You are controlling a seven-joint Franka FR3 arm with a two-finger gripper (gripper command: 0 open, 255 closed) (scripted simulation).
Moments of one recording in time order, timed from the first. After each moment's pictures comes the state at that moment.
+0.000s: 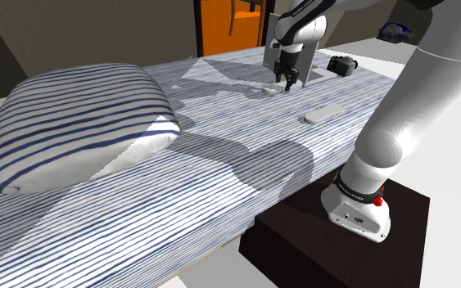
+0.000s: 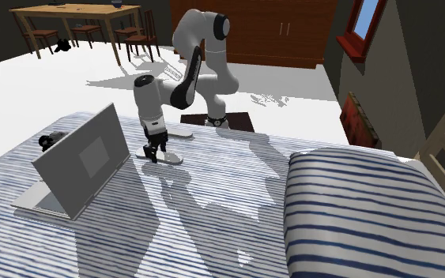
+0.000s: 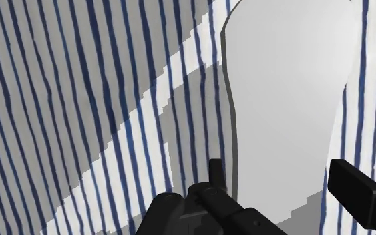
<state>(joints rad) -0.16 0.00 -0.39 -2.25 -0.01 2.27 -1.72</state>
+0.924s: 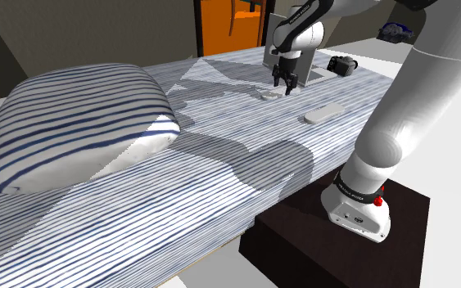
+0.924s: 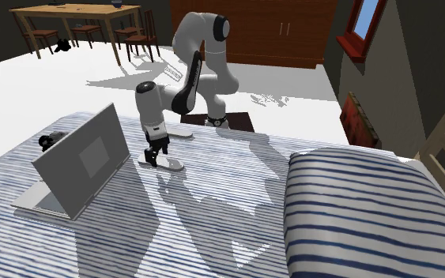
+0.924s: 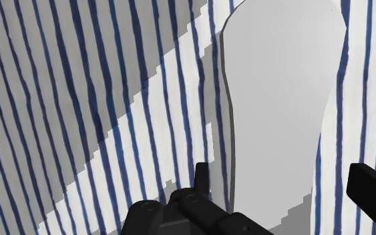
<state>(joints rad) -0.16 0.04 -0.39 -2.27 0.01 2.33 -1.73</state>
